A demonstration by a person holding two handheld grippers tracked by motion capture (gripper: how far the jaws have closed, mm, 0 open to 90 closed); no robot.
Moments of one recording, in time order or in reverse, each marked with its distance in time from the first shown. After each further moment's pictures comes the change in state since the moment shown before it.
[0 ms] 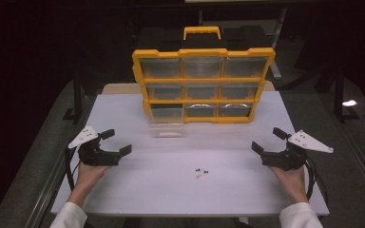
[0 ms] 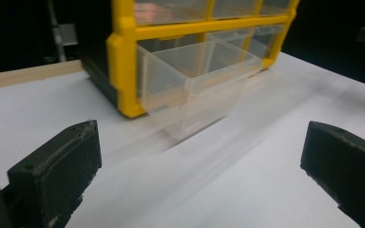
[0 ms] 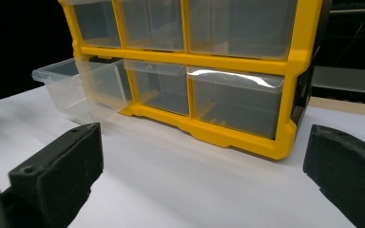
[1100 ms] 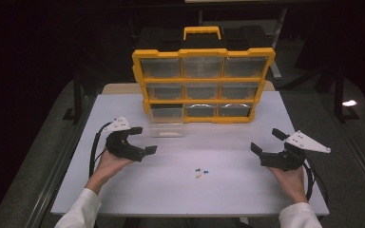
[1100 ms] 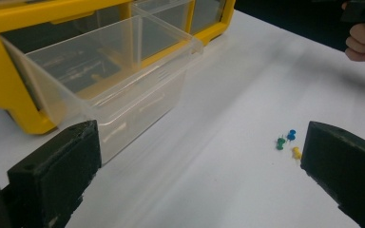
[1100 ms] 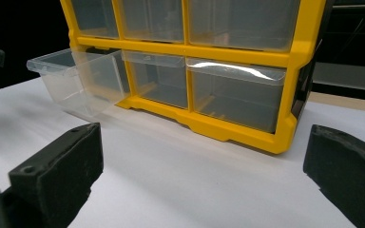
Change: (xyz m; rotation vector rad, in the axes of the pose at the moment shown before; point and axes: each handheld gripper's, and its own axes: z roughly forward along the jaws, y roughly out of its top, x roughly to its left) left arm -0.030 0.030 0.062 0.187 -0.174 0.059; right arm 0.002 -0.002 0.003 0.023 -0.007 -0.016
